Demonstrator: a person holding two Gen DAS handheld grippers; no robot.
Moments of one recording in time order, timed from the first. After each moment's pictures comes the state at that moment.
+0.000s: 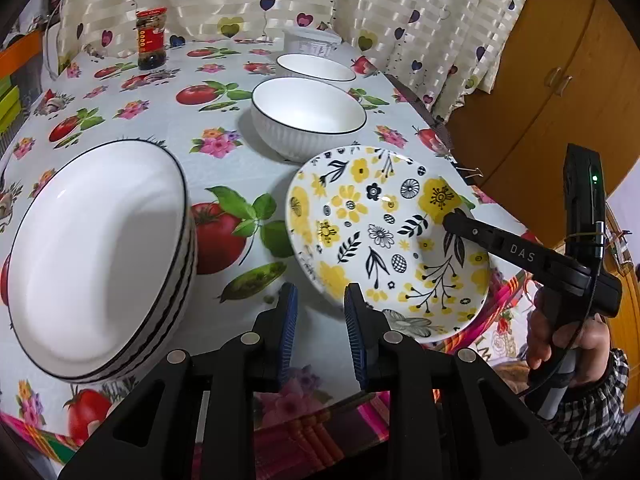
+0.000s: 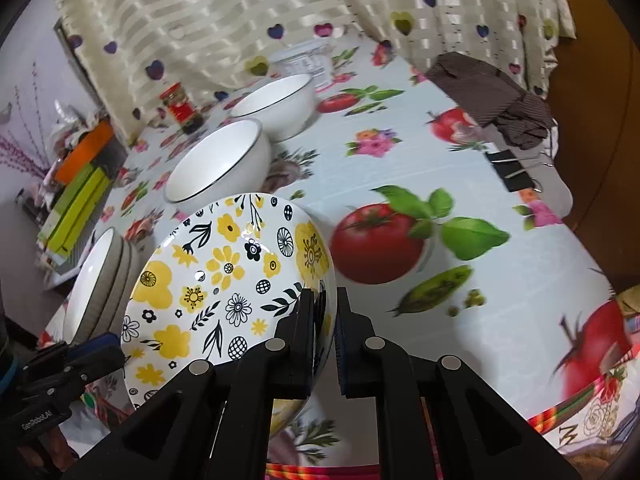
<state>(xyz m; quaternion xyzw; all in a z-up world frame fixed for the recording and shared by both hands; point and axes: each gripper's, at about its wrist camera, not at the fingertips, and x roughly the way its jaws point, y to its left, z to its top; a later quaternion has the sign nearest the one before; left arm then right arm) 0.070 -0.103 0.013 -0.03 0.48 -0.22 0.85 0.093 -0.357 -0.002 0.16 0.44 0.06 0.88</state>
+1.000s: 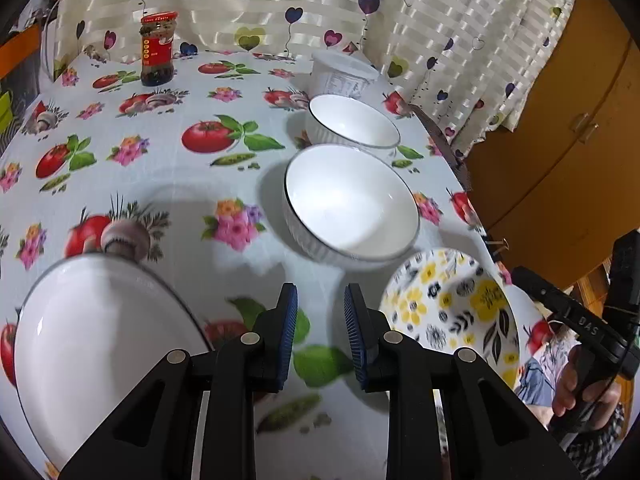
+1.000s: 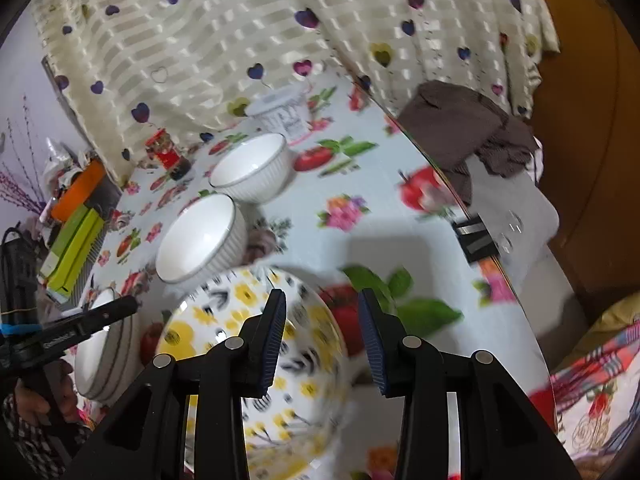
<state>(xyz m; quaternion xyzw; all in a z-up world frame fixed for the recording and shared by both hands) 0.180 -0.094 0.029 -0.06 0.48 -0.20 0.85 0.124 -0.392 0.042 0.17 0.41 0.04 0.90</state>
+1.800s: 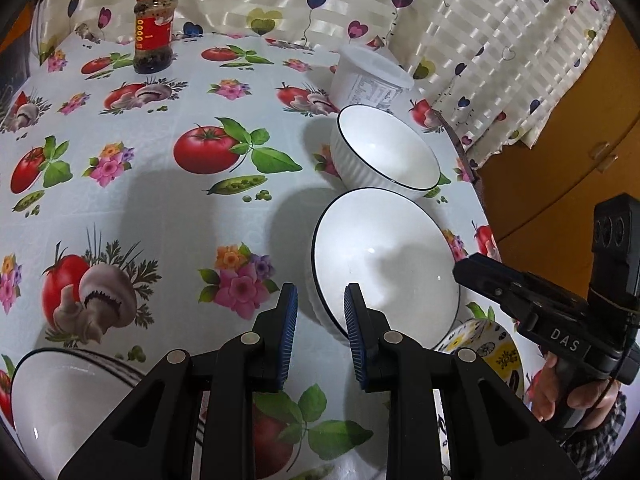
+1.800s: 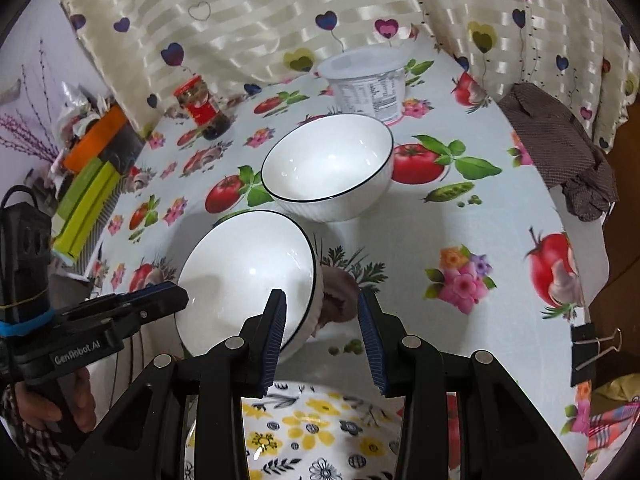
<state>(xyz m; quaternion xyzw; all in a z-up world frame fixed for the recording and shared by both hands) 0.251 -0.096 0.013 -0.09 0.51 -0.20 0.83 0.251 -0.325 0.029 0.12 0.47 0.14 0.86</state>
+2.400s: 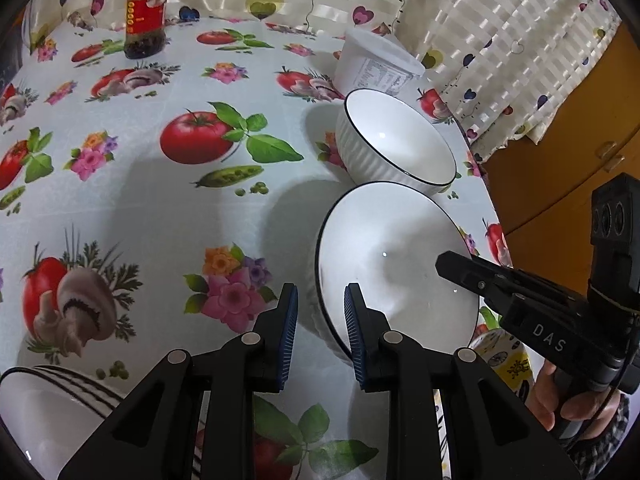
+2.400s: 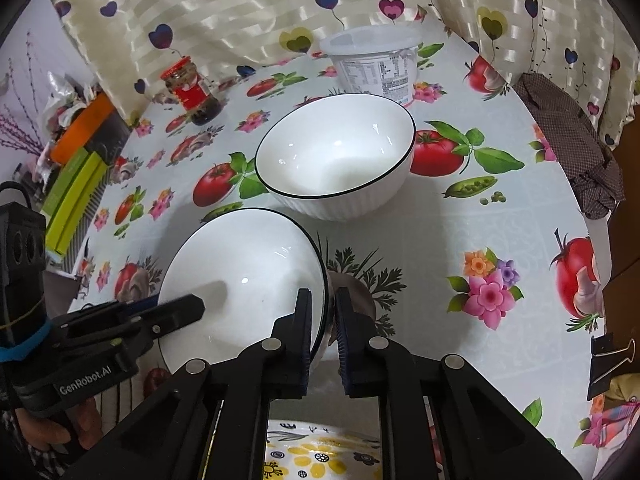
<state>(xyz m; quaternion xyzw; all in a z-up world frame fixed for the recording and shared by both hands) 0.267 -0.104 -0.005 -0.09 0.53 -0.20 0.82 0.276 -0.308 0.011 0.11 0.50 0.13 0.85</state>
